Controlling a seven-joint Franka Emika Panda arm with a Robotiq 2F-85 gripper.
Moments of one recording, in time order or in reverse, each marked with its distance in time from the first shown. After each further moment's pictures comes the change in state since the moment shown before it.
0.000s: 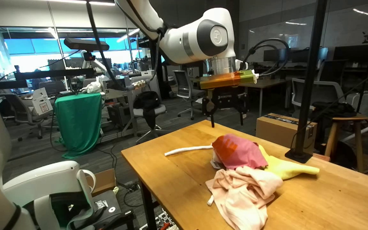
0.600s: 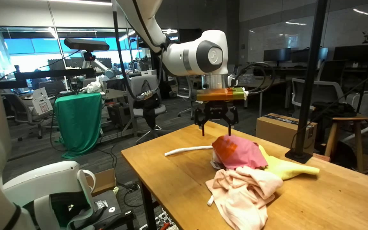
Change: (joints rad) arm 0.001 0.122 0.072 0.042 0.032 -0.001 -0.038
